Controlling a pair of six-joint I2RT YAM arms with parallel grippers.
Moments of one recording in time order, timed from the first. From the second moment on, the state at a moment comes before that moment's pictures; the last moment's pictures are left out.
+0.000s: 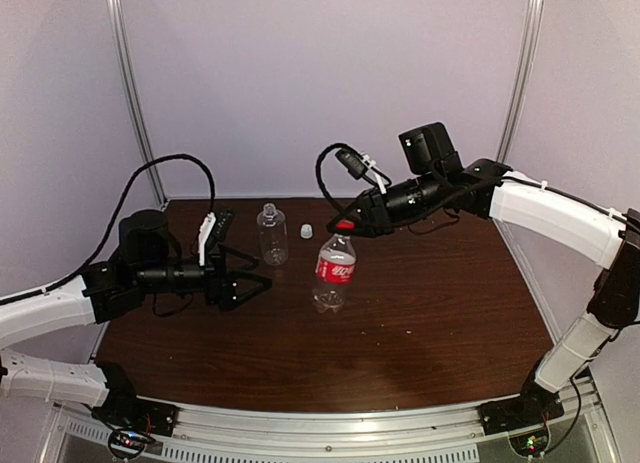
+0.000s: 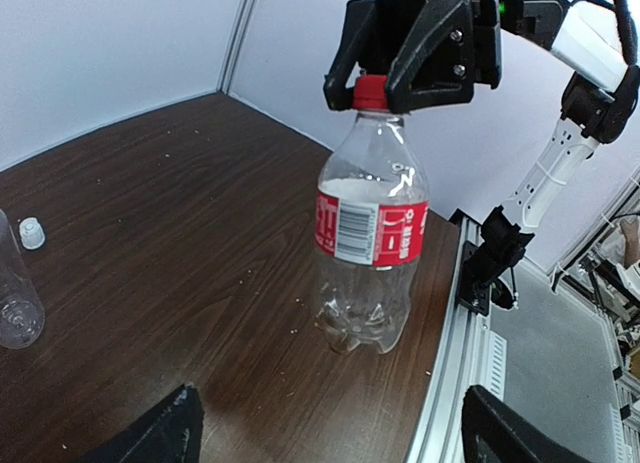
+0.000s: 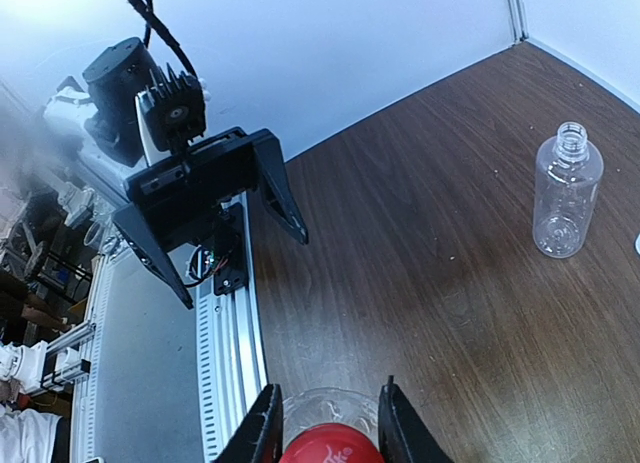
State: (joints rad) left arm -0.76 0.96 0.65 0.03 0.47 -0.26; right arm 0.74 1.59 1.50 -0.46 -0.72 0.10
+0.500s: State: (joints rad) left arm -0.82 1.16 0.66 0.27 0.59 -0.29; right arm 0.80 1.61 1.50 -0.36 -0.81 0.18
